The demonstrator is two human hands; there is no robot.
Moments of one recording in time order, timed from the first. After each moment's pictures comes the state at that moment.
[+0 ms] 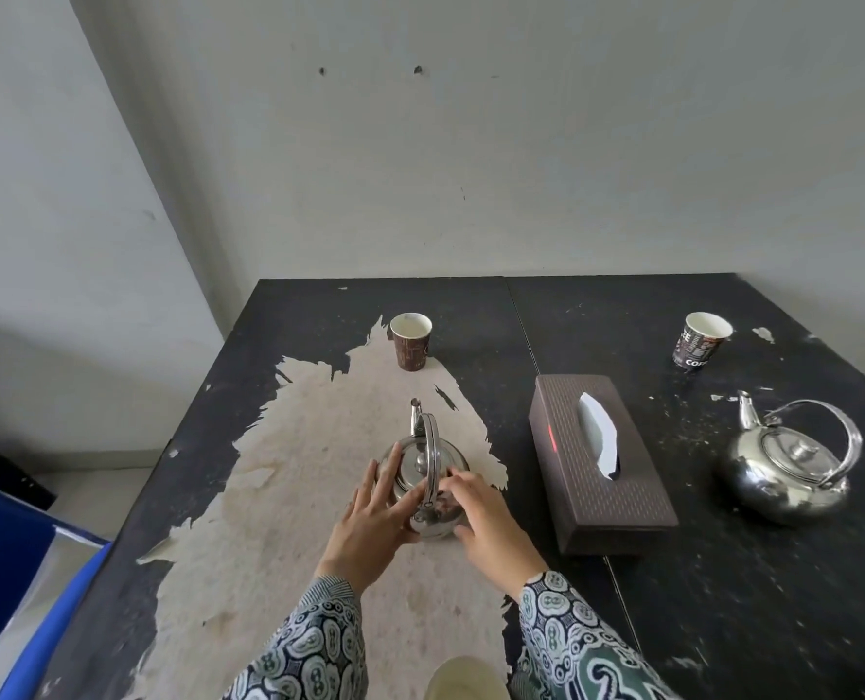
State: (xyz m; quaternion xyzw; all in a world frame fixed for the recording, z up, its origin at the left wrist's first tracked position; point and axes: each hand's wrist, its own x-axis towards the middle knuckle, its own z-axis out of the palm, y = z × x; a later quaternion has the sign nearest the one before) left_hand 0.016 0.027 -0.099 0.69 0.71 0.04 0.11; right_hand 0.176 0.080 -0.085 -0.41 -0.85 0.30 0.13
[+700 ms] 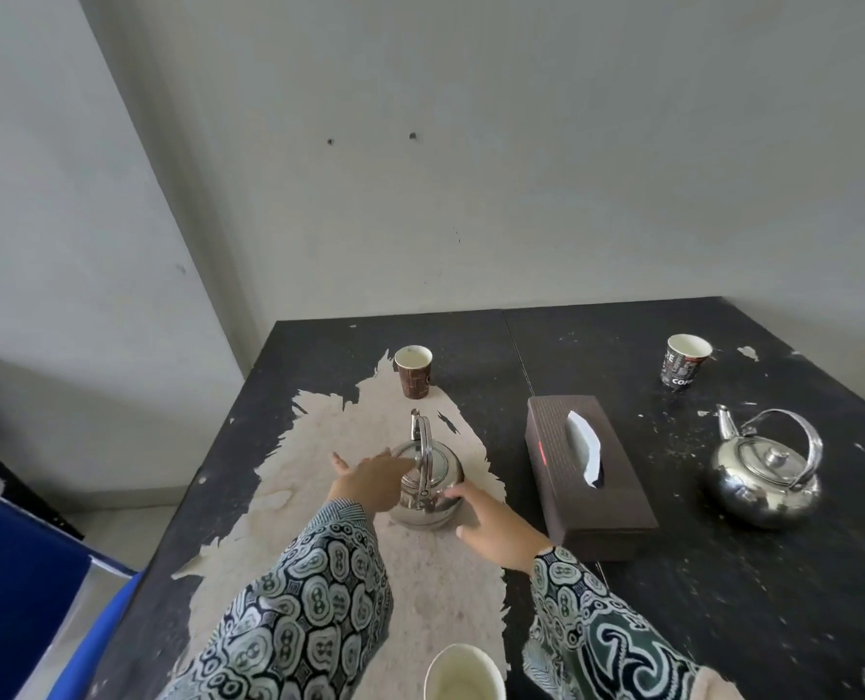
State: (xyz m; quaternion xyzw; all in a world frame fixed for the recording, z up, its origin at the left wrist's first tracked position) left_hand 0.024 0.056 0.017 0.62 0.75 -0.16 0.19; right_hand 0.190 0.085 -0.044 -0.40 -0.82 0.41 0.06
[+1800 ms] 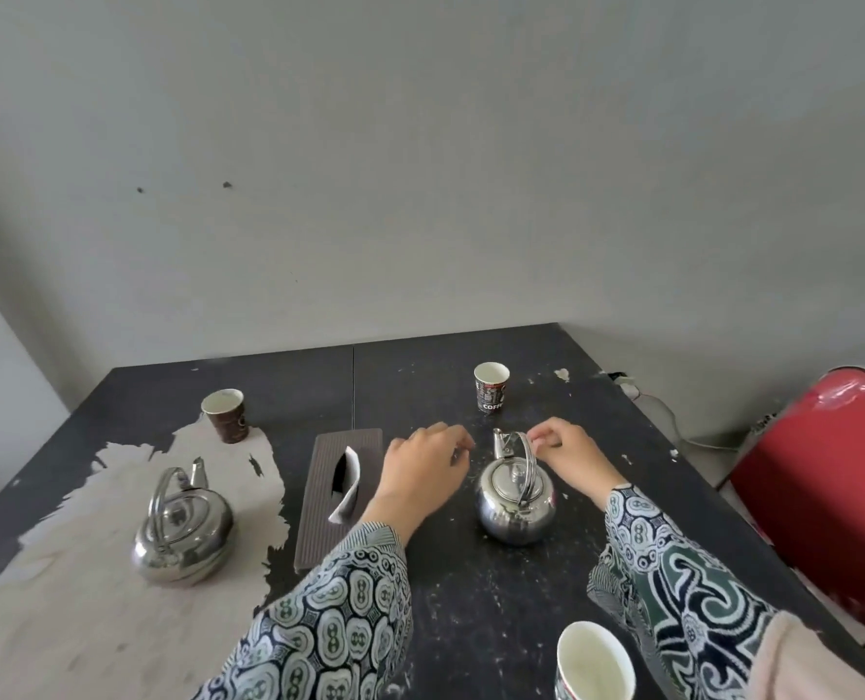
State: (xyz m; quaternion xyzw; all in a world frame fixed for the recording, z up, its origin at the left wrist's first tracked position) left_hand 0.371 0.159 0.059 0.72 0.67 0.19 0.09; right_hand 0.557 0.222 0.043 -0.59 -0.67 0.38 0.25
